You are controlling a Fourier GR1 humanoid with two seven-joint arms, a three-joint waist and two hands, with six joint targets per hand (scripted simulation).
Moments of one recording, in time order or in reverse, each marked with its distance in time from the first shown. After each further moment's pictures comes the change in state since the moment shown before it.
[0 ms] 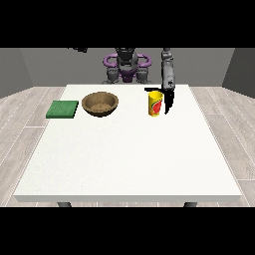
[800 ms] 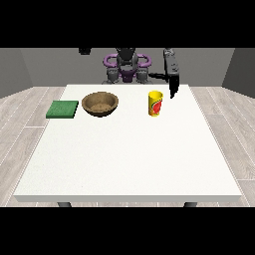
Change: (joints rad) left arm 0.118 -0.019 -0.061 -0.438 0.013 -0.002 0.288; right arm -0.112 0.074 0.147 0.111 0.132 -0.141 0.004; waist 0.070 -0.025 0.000
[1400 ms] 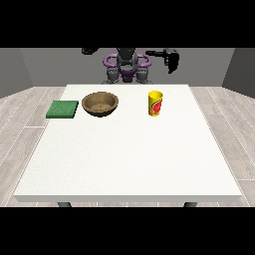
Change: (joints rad) left arm -0.029 0.008 -0.038 -0.385 0.042 0.061 0.376; right arm -0.028 0.066 0.146 0.065 0.088 -0.106 0.010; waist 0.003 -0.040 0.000
